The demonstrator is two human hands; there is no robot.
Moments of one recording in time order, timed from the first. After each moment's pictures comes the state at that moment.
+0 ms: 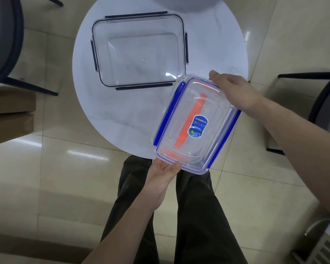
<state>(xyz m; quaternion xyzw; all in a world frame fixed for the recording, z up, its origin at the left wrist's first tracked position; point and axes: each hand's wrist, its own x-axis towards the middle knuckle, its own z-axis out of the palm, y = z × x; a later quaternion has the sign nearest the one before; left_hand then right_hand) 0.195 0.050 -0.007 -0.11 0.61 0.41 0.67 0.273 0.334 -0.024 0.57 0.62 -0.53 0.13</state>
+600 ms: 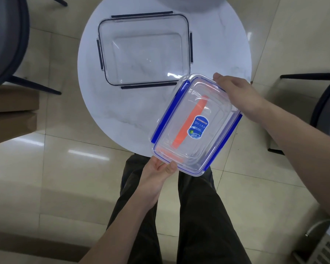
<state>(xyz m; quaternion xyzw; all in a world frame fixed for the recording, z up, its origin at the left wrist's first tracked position) 0.178 0.032 -0.007 -0.05 0.61 0.43 0.66 0.269 0.321 -0.014 0.58 0.59 -0.55 0.09</state>
